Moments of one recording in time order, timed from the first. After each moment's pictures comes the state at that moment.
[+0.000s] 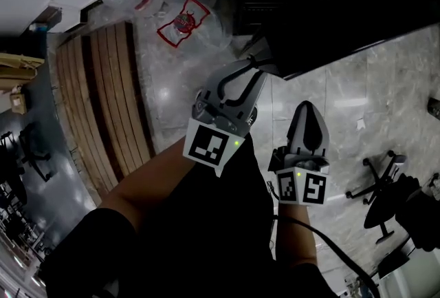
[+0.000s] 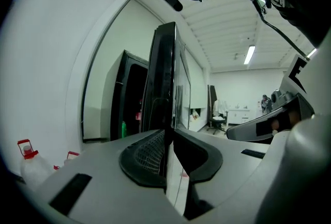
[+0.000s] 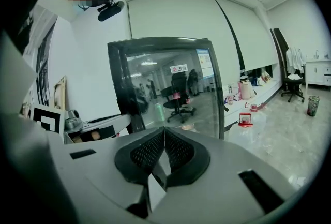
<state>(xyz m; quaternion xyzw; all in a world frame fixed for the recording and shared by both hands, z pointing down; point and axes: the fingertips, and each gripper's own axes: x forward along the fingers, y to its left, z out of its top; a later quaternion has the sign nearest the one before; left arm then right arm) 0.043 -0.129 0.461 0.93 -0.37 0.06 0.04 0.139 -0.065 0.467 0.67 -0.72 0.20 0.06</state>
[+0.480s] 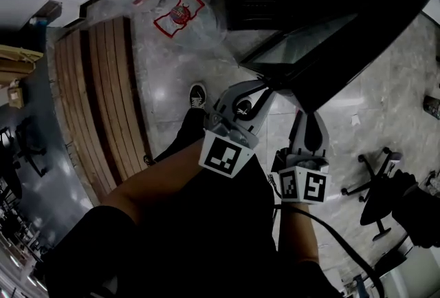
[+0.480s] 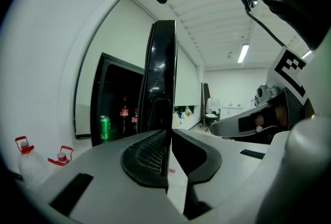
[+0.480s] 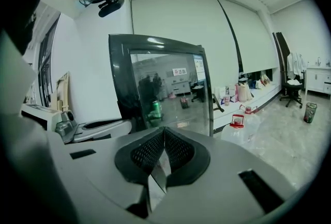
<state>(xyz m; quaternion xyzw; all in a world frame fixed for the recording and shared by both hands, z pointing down) 0.090 -0.049 0.455 0.93 -0.34 0.07 0.04 0.168 -0.011 0.454 0.66 -0.72 0.19 0.08</state>
